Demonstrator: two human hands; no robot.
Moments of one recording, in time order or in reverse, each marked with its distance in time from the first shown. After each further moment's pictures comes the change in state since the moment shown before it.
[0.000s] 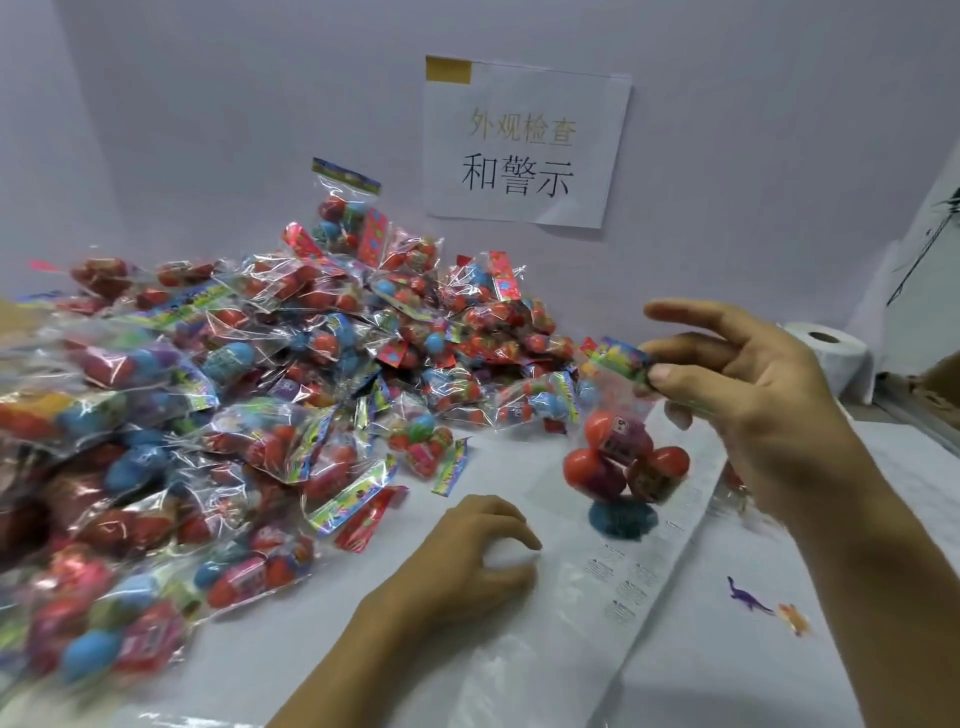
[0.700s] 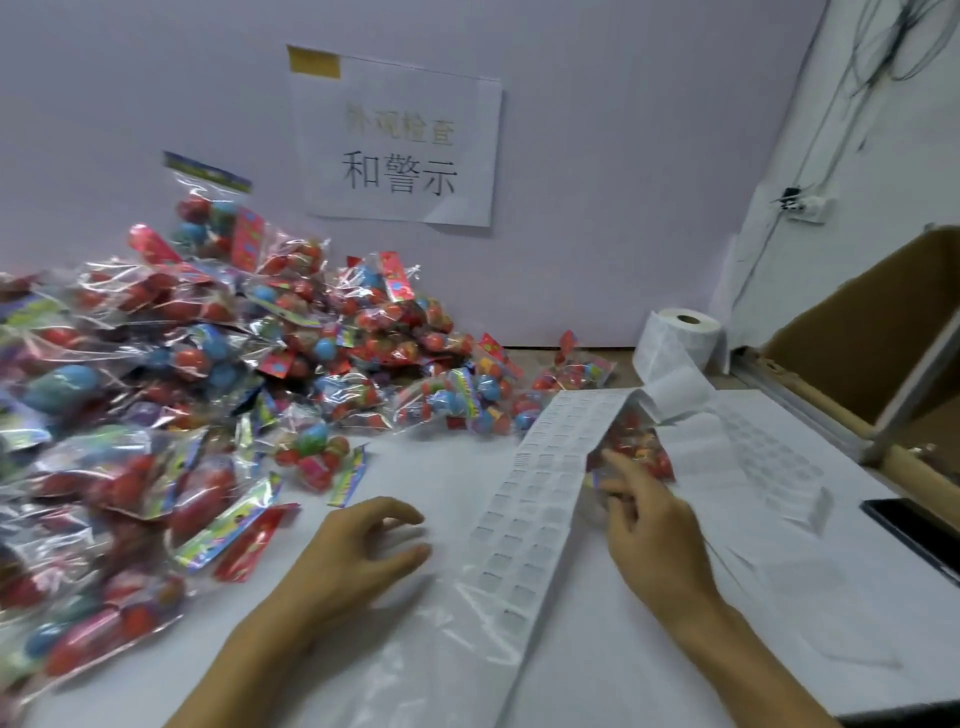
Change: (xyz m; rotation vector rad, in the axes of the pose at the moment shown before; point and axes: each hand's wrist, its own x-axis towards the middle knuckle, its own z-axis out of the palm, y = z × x) left_hand 0.002 0.001 -0.001 -0.158 0.208 0.035; right_hand -0.100 0.095 -0.053 -0.996 0.332 0.085
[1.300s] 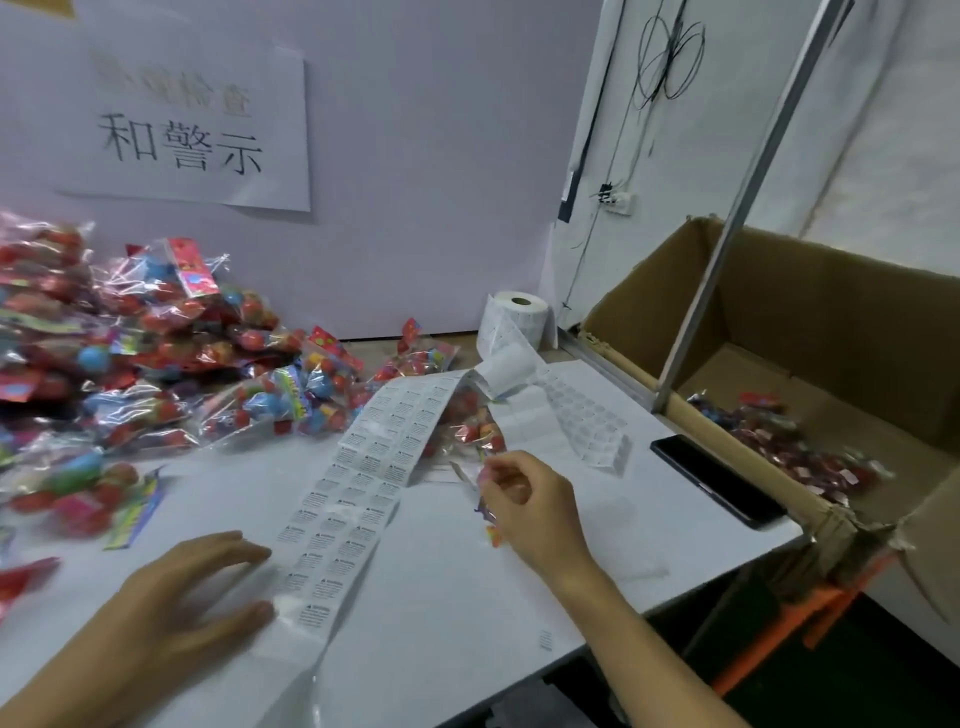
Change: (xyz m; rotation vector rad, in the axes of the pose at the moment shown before) left_hand 0.004 -0.085 0.021 0.233 -0.211 0.122; right_hand -0.009 0.050 -0.032 0.319 -0.012 0.335
